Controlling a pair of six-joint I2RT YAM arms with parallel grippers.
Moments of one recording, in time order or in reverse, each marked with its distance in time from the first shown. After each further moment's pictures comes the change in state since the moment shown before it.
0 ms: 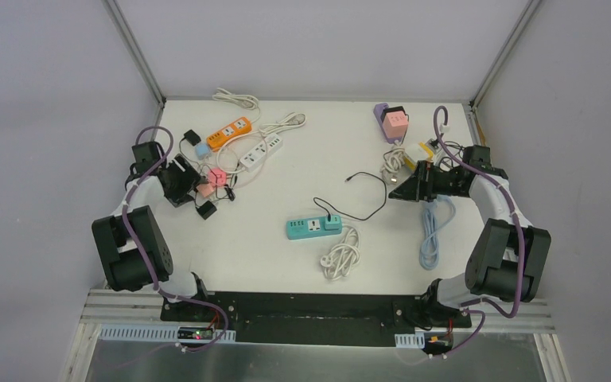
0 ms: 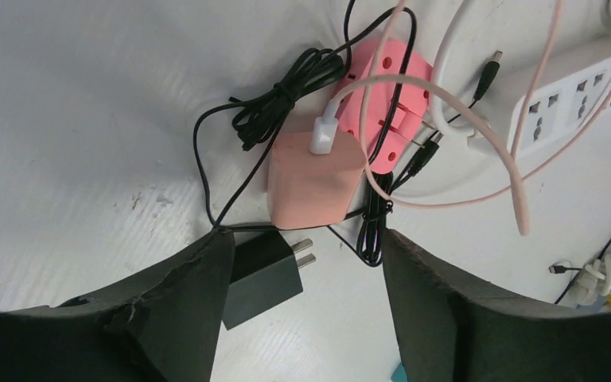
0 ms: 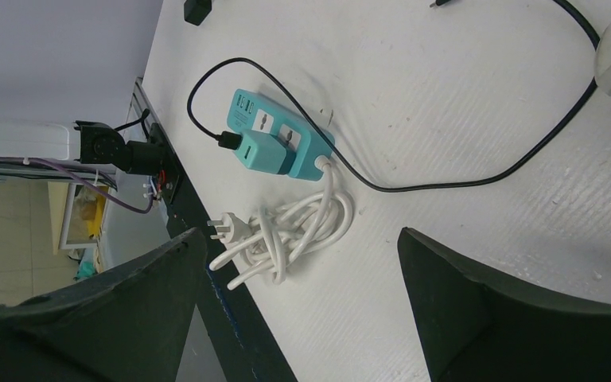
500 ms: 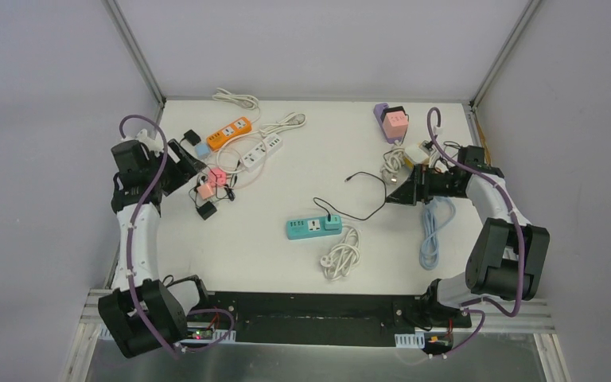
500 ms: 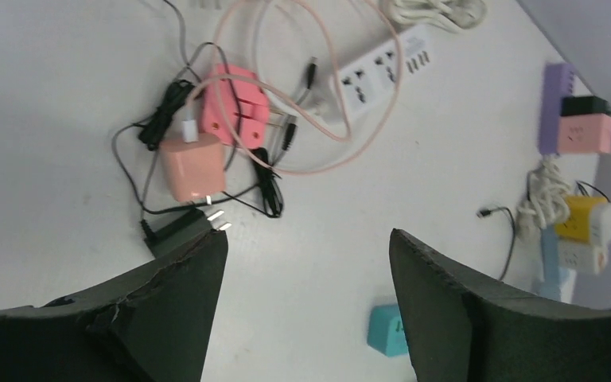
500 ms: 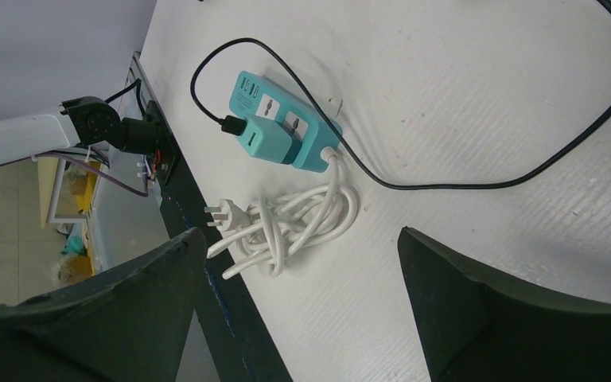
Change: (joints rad) left arm 0.000 -0.381 0.011 -0.078 0.047 0.091; right arm 0.027 0.013 0.000 -0.032 -0.004 -0.070
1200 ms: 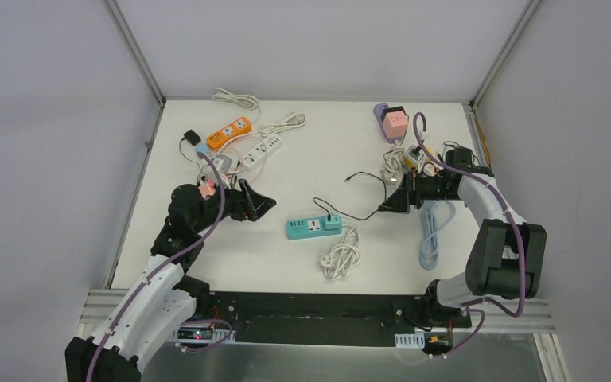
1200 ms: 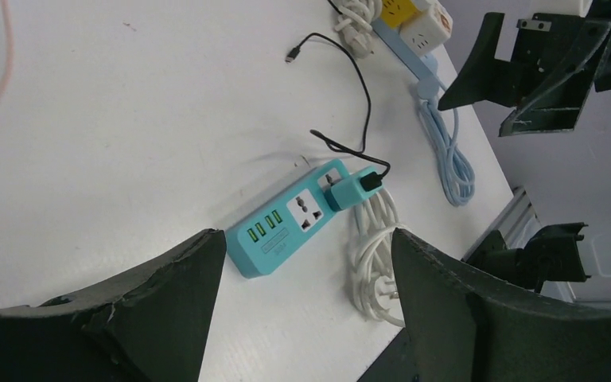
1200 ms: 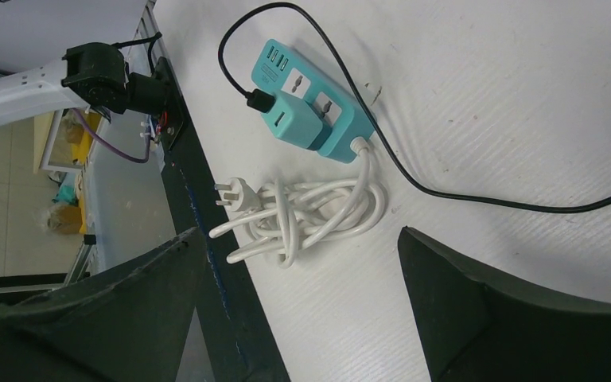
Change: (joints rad) left arm -0.609 -0.450 -0.423 0.404 0.084 -0.133; right arm 0.085 0.000 -0.017 -0.053 -0.031 -0.123
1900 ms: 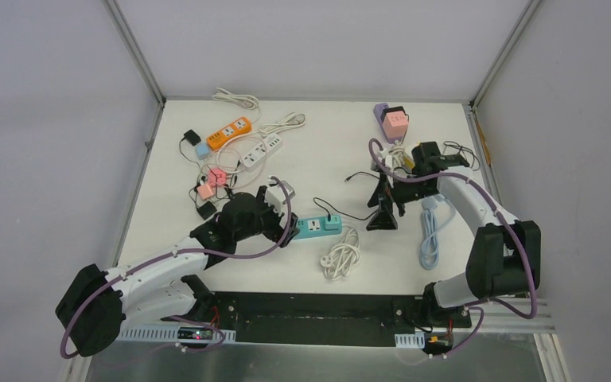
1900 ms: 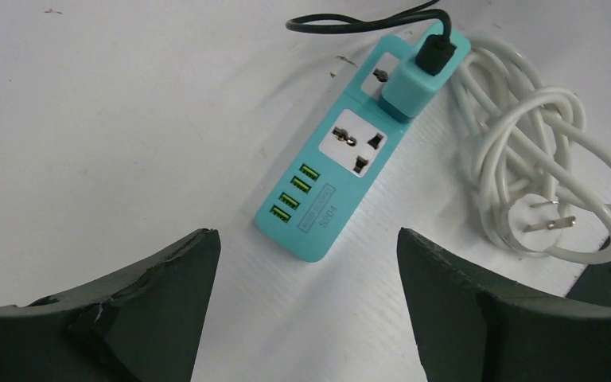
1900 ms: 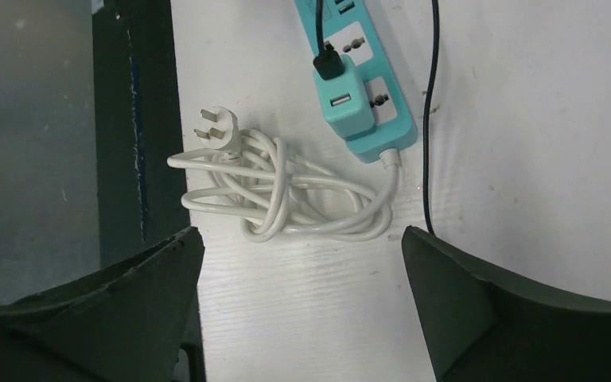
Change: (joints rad) left arm -0.506 0.313 0.001 0.064 -0.366 0.519; right arm 0.242 0.000 0.090 -0.185 0.125 -0.460
